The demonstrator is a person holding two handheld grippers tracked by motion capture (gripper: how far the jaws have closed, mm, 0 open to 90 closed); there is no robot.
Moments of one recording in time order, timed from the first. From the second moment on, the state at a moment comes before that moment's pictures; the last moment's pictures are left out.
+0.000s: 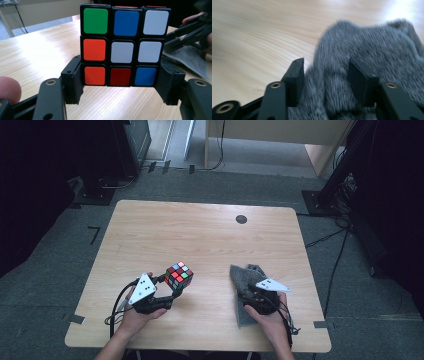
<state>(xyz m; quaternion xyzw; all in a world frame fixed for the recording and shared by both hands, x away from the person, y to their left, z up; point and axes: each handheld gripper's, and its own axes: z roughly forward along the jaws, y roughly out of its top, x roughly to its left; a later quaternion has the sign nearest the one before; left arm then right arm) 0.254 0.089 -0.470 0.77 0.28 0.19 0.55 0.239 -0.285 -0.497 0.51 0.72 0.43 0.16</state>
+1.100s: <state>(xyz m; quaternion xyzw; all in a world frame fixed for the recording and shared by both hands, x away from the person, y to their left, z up) 0.244 0.064 -0.478 0.80 0.24 0.19 0.52 0.229 -0.276 -0.492 0.51 0.70 0.45 0.21</state>
